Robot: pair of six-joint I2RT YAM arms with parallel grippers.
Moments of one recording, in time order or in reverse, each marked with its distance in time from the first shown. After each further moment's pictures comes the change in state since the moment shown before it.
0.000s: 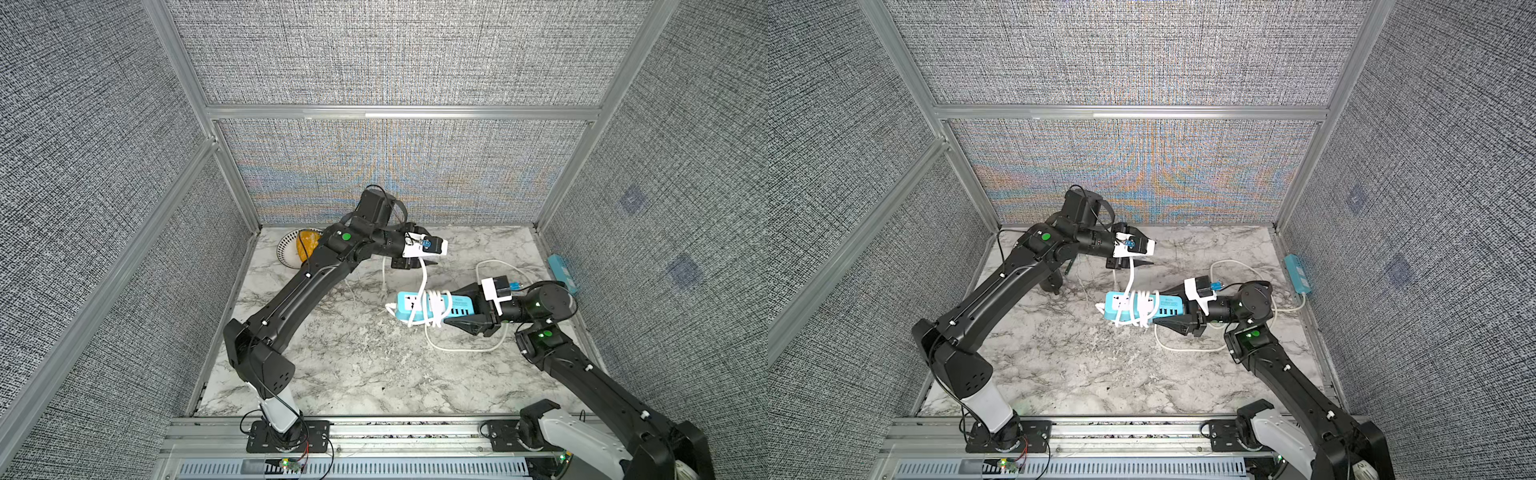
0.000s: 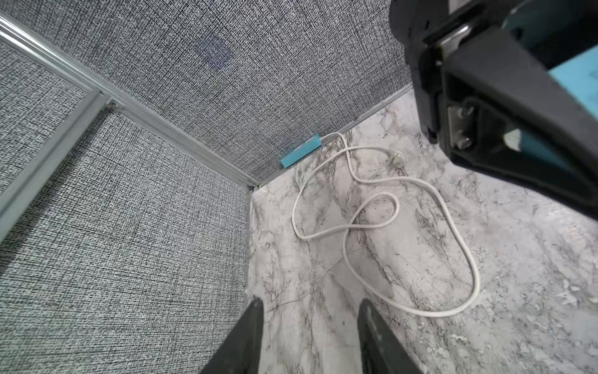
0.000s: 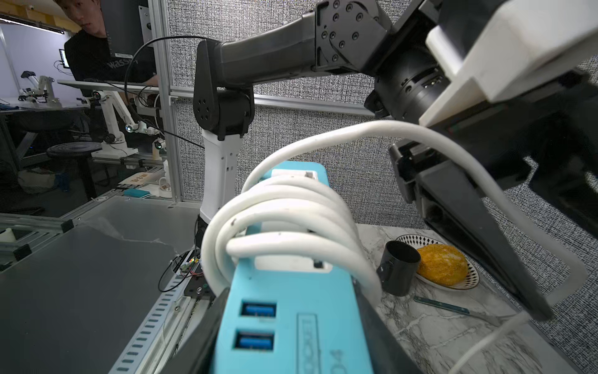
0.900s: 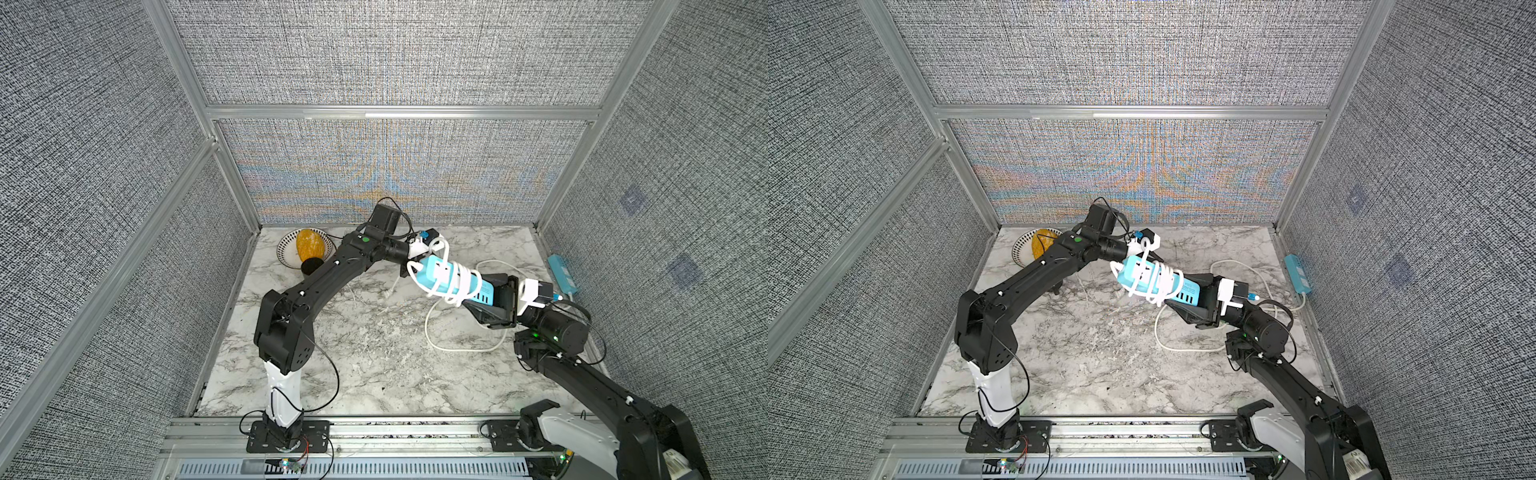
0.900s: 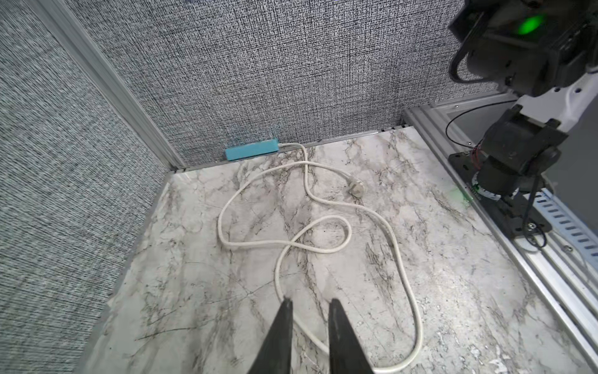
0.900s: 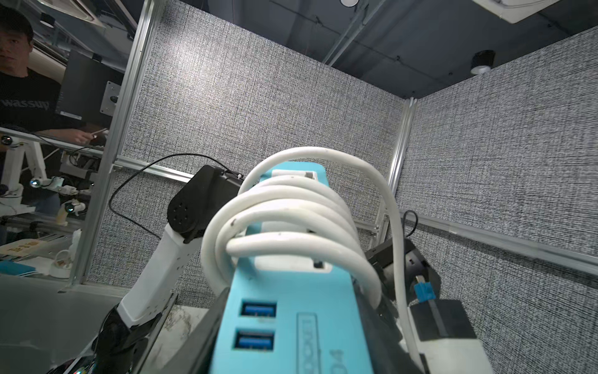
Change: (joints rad) left arm 0.050 0.216 -0.100 0.213 0.252 -0.329; right arm -0.029 0.063 -0.082 0.708 0.341 0.266
